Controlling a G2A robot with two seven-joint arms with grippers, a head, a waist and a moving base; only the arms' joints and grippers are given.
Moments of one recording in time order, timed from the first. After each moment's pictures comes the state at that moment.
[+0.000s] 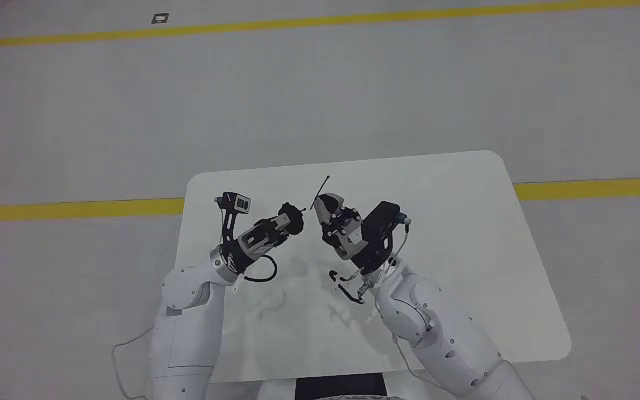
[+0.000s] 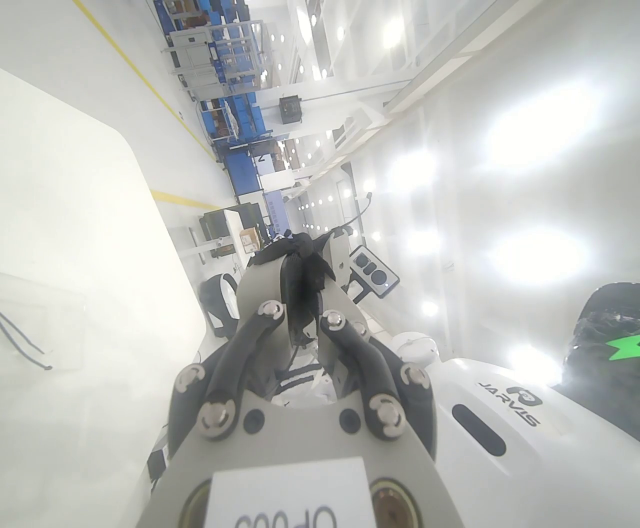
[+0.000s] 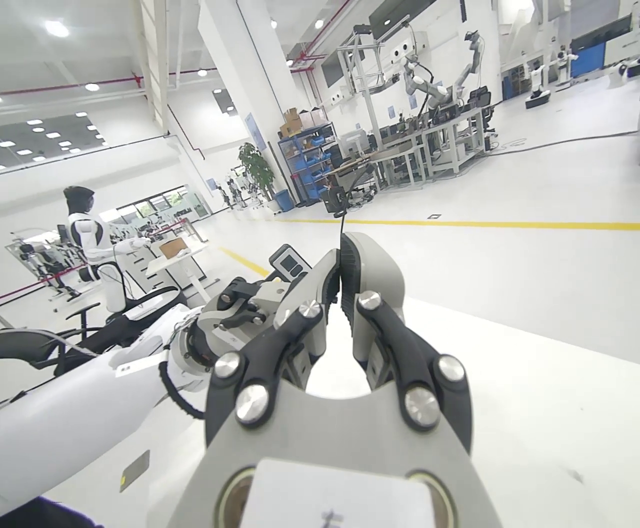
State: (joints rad) left arm 1.52 -1.50 -1.62 -1.59 -0.33 -0.34 -1.14; right arm -1.49 -1.29 0.95 -1.82 -1.04 -0.17 -0.21
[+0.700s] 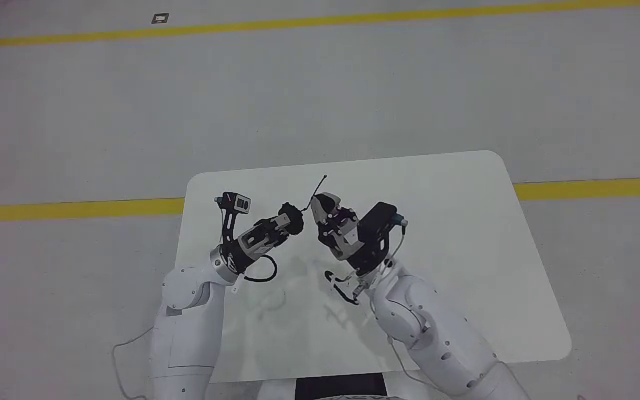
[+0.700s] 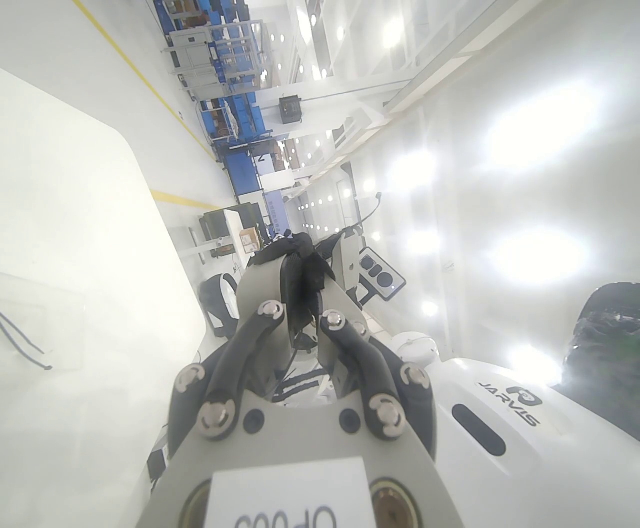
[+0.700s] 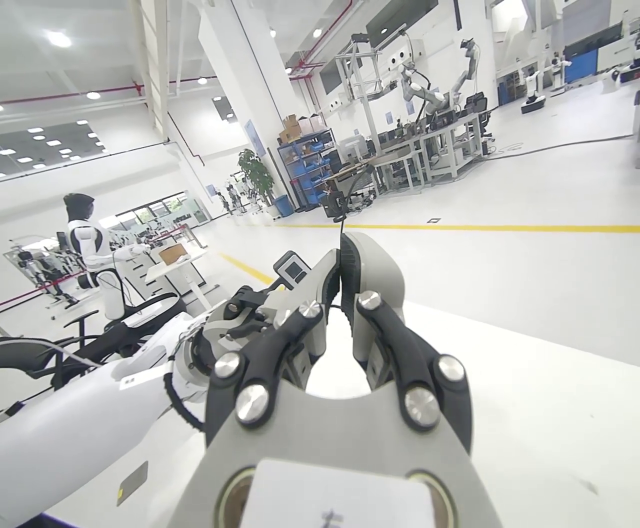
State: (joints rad) left arm 1.52 -1.50 -1.62 -1.59 -0.33 -0.34 -1.14; right arm -1.49 -1.31 0.93 -1.82 -1.06 -0.15 -0.22
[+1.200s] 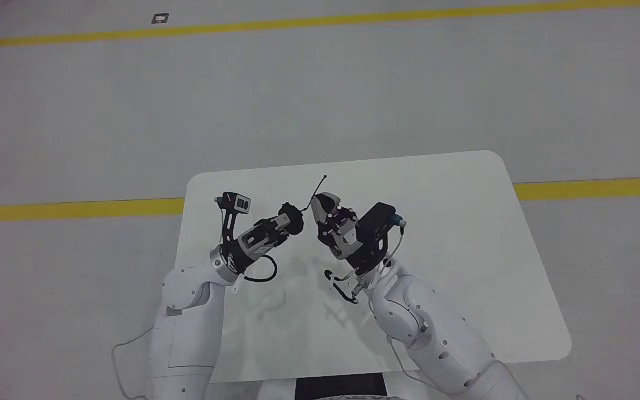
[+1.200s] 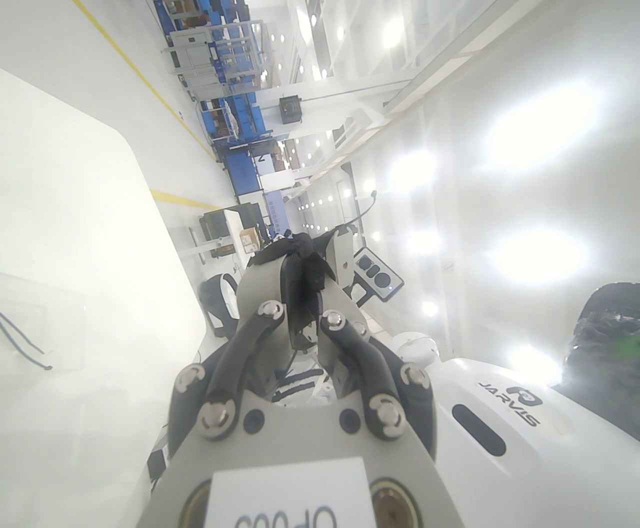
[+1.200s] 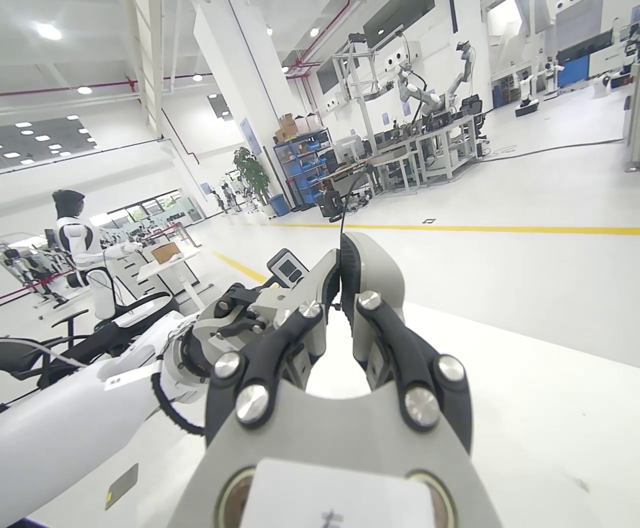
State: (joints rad) left arm 1.52 -1.50 -1.62 -1.59 -0.33 -0.34 -1.14; right arm -1.49 -1.31 0.93 -1.81 -1.08 -0.14 -0.23
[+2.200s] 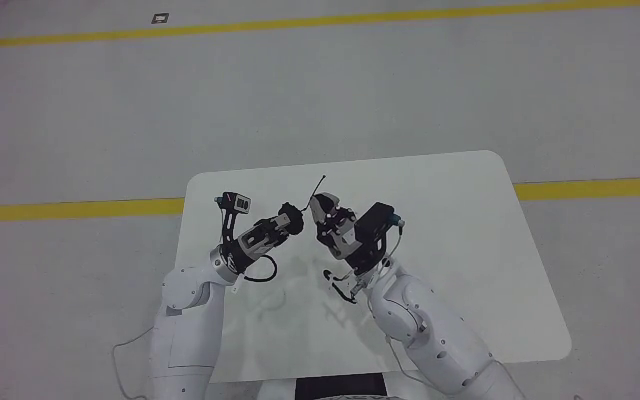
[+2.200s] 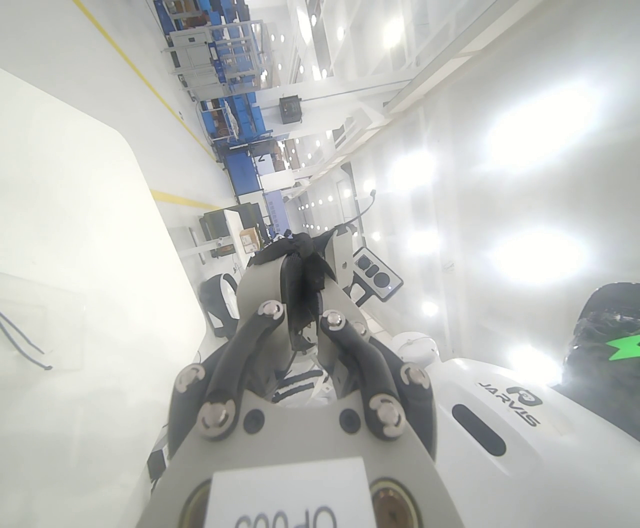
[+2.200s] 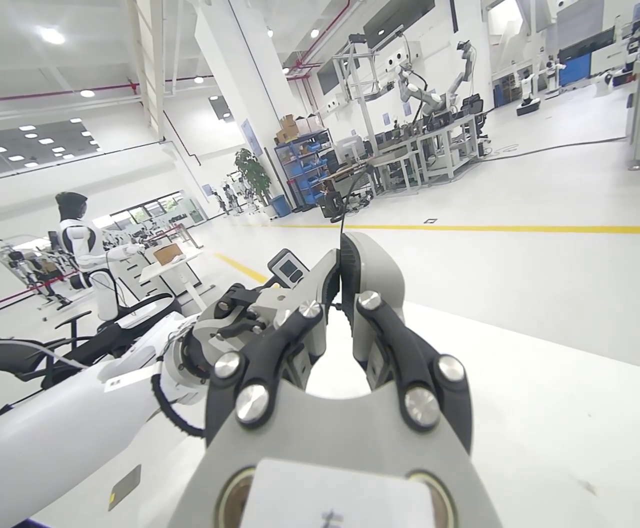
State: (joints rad) left arm 1.52 -1.50 -1.62 -1.59 -0.33 -0.34 -1.14; right arm -1.49 -1.33 0.94 -1.80 -1.08 -0.16 -0.23
